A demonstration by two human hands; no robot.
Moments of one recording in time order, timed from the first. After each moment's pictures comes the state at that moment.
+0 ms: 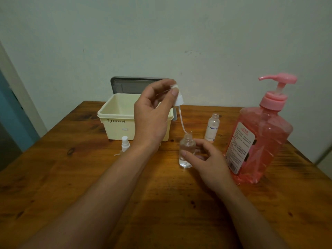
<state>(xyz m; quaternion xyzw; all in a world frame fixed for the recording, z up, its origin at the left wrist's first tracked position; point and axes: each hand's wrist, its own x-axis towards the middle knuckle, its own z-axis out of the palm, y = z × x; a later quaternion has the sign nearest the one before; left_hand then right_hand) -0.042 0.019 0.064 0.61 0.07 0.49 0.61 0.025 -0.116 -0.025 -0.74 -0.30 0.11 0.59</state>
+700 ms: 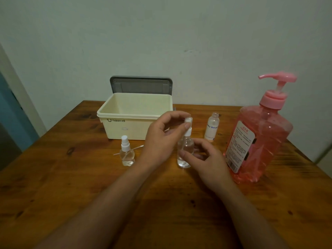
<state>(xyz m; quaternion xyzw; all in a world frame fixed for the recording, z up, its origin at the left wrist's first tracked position) -0.044 0.014 0.020 0.72 0.02 0.36 0.59 0.022 -0.115 -0.025 -0.72 -0.33 0.09 0.61</state>
